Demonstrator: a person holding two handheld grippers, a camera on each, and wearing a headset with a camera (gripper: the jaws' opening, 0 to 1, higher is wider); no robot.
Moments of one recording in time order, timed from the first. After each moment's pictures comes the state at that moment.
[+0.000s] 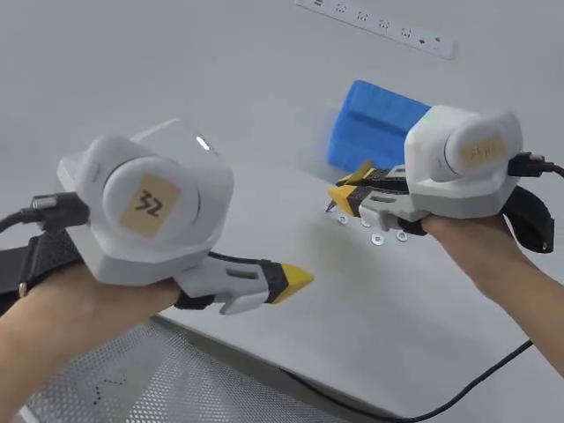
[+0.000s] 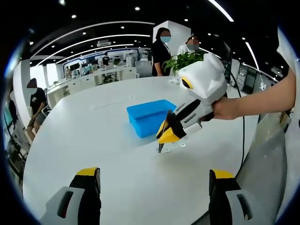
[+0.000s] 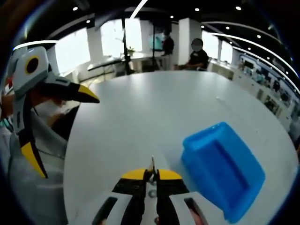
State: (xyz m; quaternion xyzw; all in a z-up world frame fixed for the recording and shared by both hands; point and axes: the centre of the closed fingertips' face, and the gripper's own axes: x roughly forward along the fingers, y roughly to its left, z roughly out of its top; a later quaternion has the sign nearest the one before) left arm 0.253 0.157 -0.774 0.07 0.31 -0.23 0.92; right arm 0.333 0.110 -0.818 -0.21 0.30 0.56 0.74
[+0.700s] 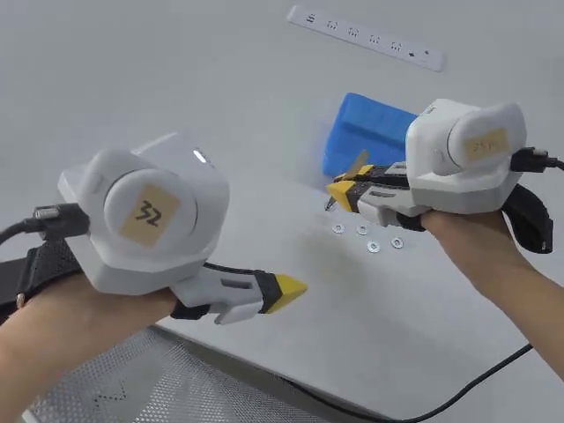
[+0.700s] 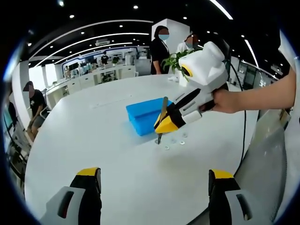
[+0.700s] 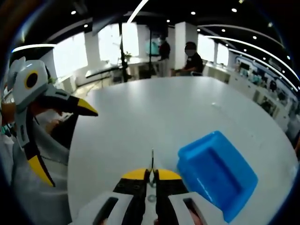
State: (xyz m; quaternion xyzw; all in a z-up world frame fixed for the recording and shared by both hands) left arm 0.249 0.157 -0.773 0.08 0.32 -0.23 0.92; right arm 0.336 0.110 -0.787 -0.19 0.29 0.55 0.76
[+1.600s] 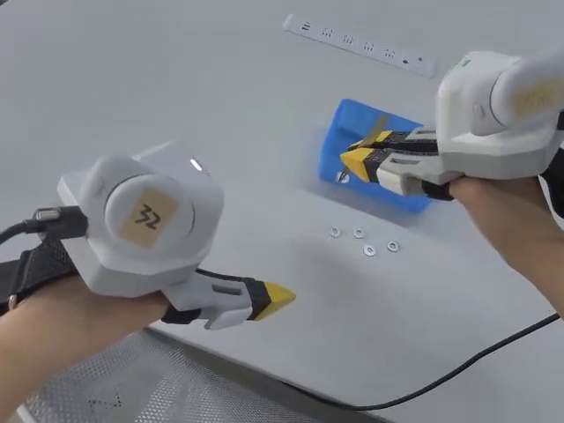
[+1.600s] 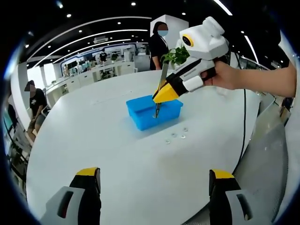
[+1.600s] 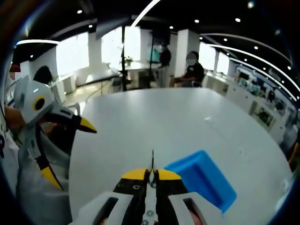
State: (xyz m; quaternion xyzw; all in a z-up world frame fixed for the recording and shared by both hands) left arm 0.242 0.160 -0.778 0.09 0.34 -0.23 0.91; right arm 0.362 0.108 -0.748 -0.21 0.25 0.55 0.77
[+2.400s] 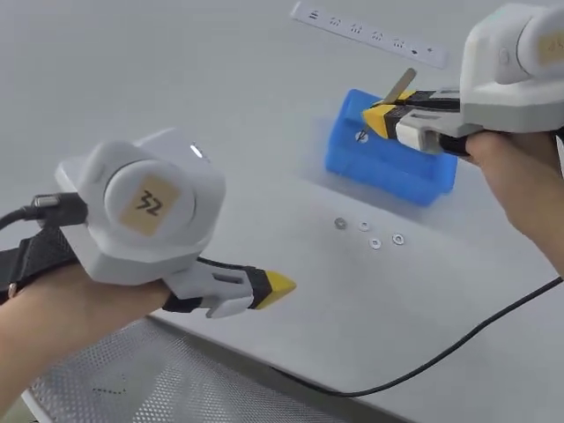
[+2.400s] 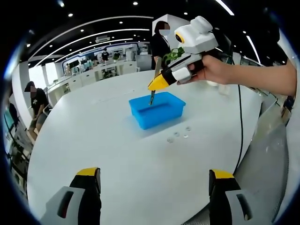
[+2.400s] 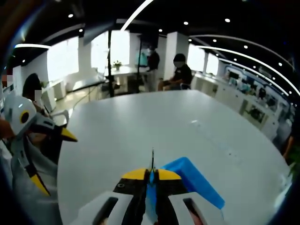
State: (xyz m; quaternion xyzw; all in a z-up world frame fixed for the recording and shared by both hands) left arm 0.243 0.165 -0.778 0.09 0.34 -0.22 0.91; right arm 0.406 0.109 -0.740 -0.19 0.24 0.52 0.80
